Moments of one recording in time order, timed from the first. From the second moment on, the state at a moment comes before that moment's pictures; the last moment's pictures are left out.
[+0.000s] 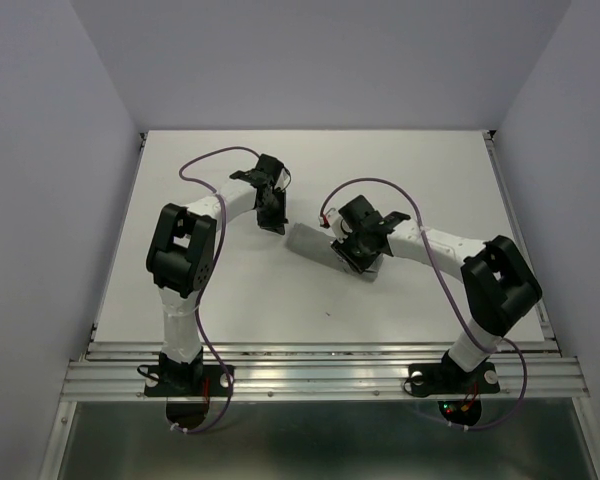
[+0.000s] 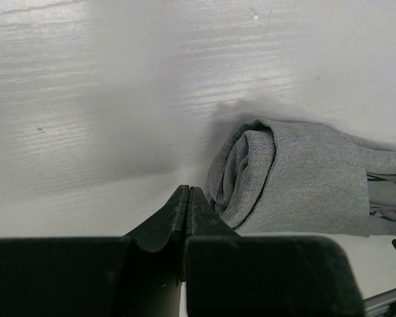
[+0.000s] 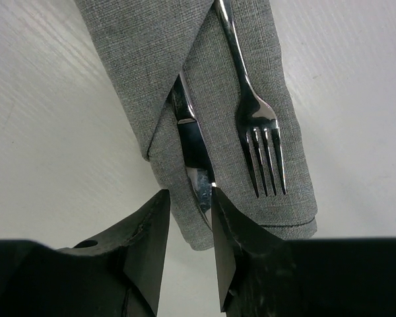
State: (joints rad) left arm -0.43 2.00 1.48 -0.63 0.14 -0.40; right arm 0.65 1.68 1.10 -0.56 -0.02 -0.21
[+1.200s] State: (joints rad) left arm -0.44 2.00 1.48 -0.63 0.16 -0.40; right arm 0.61 1.72 1.07 -0.51 0.00 -0.20
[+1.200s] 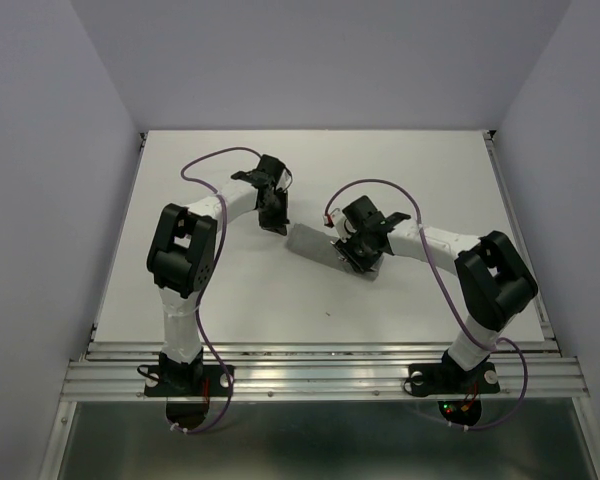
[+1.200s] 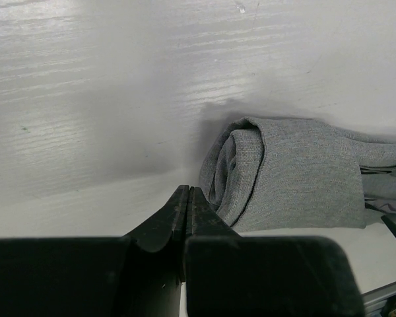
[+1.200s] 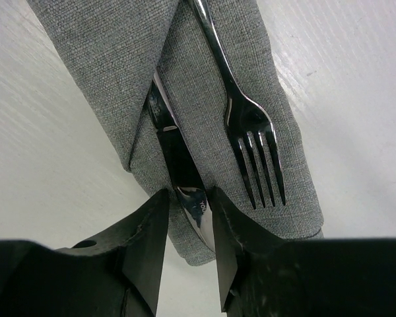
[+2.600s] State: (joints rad) left arm -0.44 2.03 1.49 -0.63 0.18 -0.38; right arm 0.63 1.80 1.22 -0.60 -0.02 -0.25
